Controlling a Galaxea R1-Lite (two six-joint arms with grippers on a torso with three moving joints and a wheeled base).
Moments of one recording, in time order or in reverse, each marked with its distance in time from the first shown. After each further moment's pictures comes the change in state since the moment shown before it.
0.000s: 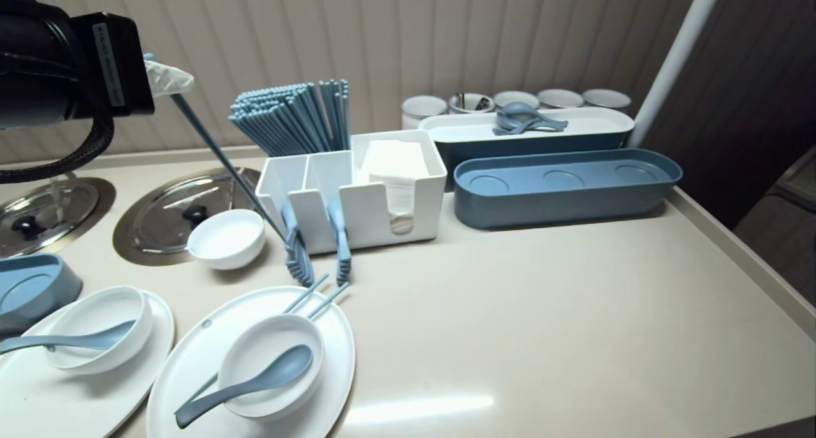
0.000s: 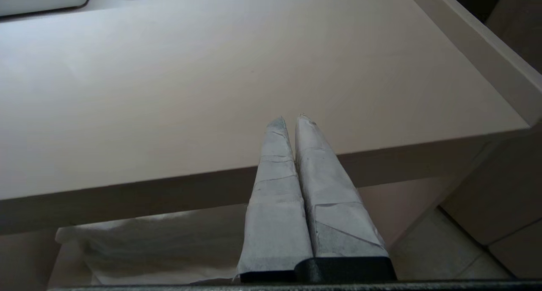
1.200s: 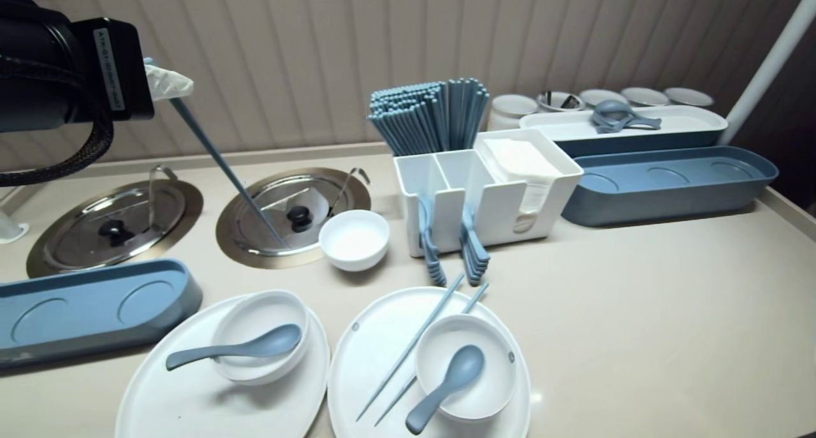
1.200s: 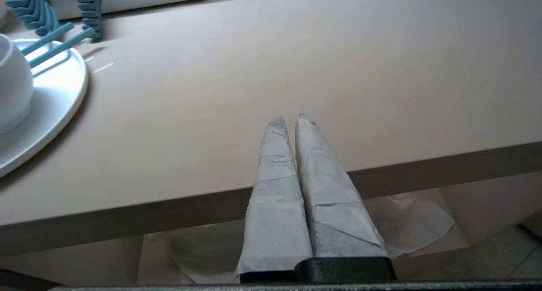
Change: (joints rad) left arm 0.000 0.001 -0.001 0.015 0.001 0.000; right arm 0.000 0.000 0.000 0.000 0.000 0.000
